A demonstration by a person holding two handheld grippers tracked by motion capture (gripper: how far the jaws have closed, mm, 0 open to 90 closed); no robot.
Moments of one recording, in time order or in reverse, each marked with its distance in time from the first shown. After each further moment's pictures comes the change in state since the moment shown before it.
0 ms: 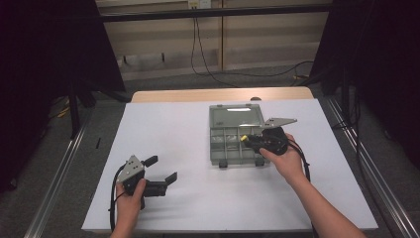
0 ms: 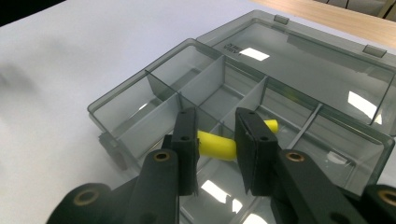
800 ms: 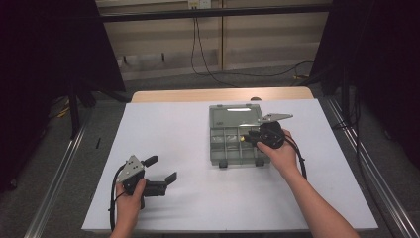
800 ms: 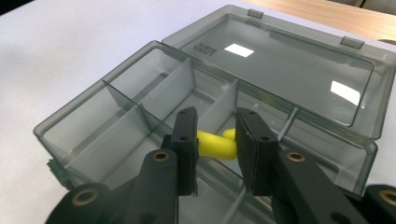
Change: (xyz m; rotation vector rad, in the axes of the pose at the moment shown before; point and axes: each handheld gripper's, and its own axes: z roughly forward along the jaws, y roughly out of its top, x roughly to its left) left arm 0.001 0.000 0.000 0.000 0.002 0.001; right arm -0.015 0.003 0.021 0.014 -0.067 0.053
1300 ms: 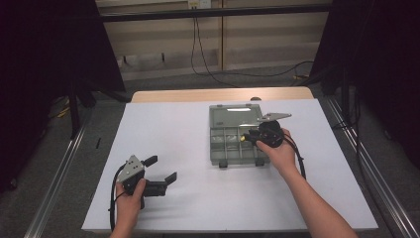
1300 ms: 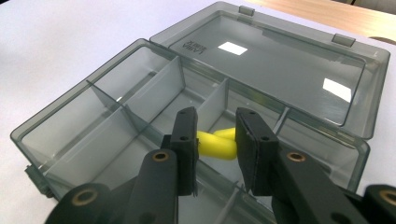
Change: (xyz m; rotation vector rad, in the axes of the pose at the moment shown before) left arm 0.000 0.000 0.000 0.001 0.000 0.005; right arm -0.004 0.000 0.006 0.005 -0.025 0.006
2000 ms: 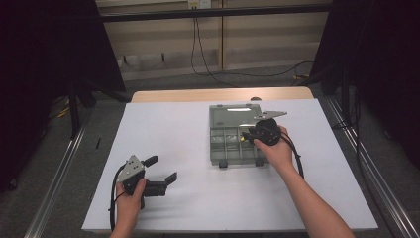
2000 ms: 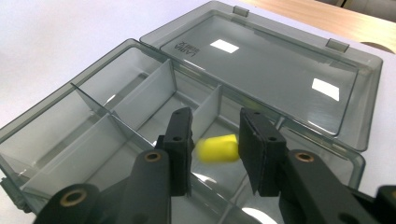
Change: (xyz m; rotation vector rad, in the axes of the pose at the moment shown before) left arm 0.000 0.000 0.000 -0.001 -0.002 -0.001; right arm 0.002 0.006 0.008 0.018 -0.036 -0.031
